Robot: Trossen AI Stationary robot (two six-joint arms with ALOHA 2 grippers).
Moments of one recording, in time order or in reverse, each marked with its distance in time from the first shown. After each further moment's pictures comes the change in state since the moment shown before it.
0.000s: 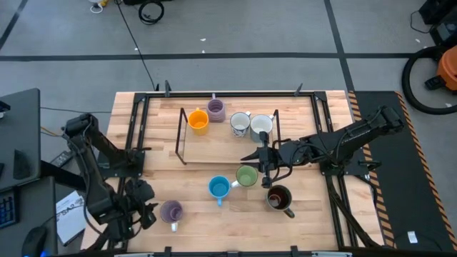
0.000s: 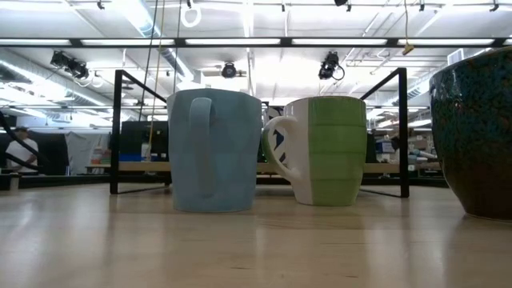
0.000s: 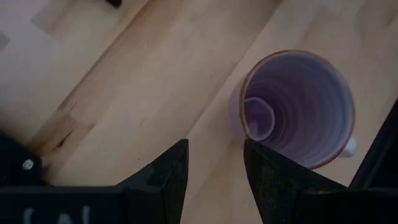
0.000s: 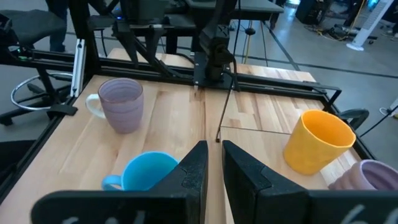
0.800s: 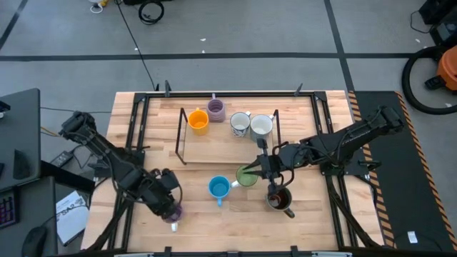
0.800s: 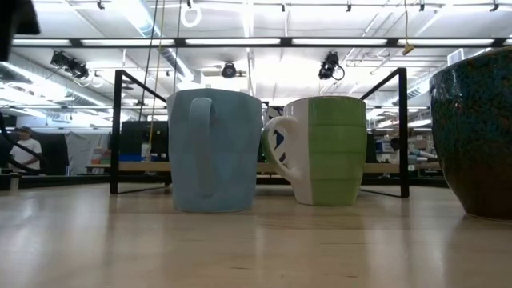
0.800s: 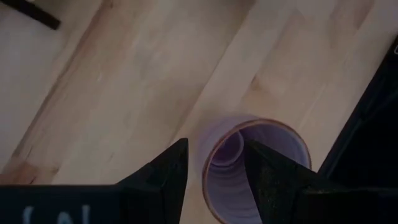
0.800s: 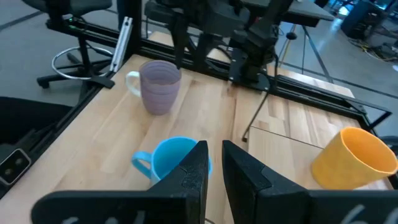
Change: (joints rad) left arm 0.437 -0.046 0.000 0.213 0.304 0.540; right arm 0.026 0.000 0.000 -0.040 -0.123 -0.124
